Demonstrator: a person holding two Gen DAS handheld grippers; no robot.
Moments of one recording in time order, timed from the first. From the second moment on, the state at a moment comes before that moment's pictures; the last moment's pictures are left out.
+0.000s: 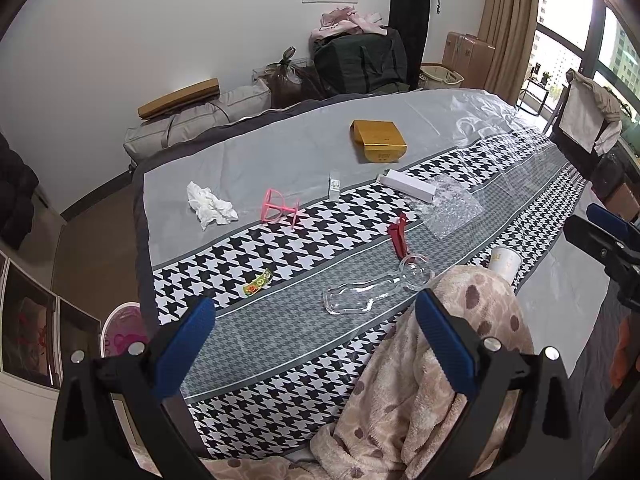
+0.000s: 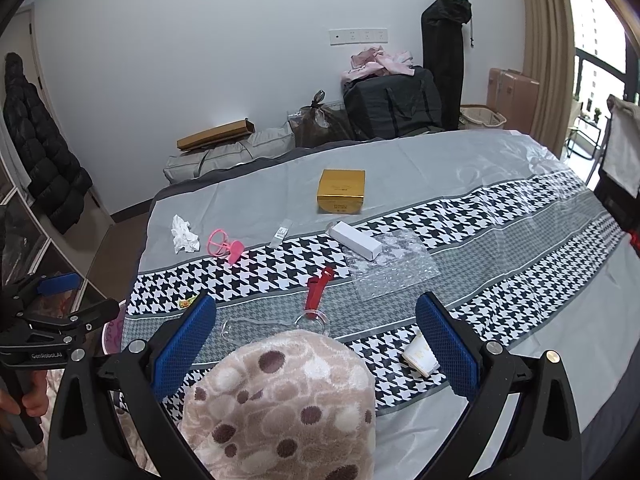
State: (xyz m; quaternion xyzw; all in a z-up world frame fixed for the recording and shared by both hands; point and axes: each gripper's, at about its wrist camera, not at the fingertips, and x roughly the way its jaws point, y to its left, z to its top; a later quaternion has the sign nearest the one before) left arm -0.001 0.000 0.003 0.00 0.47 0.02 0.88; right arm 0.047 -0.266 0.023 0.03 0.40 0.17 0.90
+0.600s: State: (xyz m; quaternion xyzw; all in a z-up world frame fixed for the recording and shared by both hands) left arm -0.001 0.000 0.004 0.01 0.47 0.02 0.88; right arm 0.048 -0.269 0.024 0.04 0.40 0.17 0.90
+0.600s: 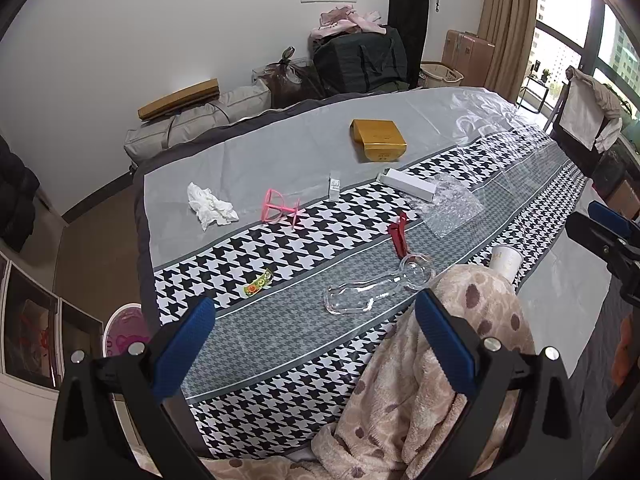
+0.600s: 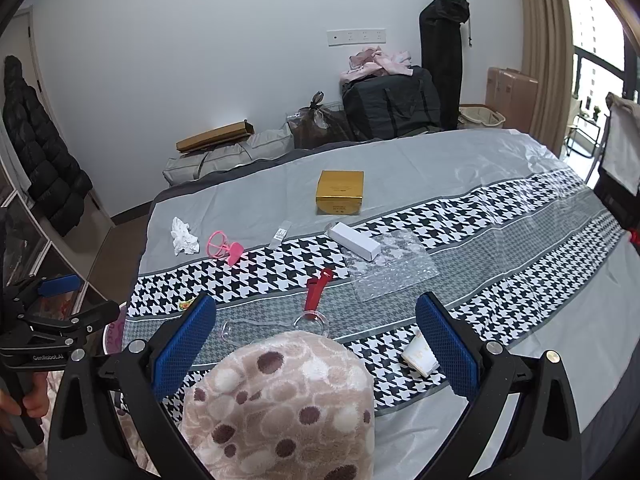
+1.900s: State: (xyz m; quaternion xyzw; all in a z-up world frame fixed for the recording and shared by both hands) left arm 0.123 -0.023 -0.097 0.00 0.54 -0.08 0.84; right arm 0.127 -0.384 -0.109 0.05 0.51 0.19 0.84
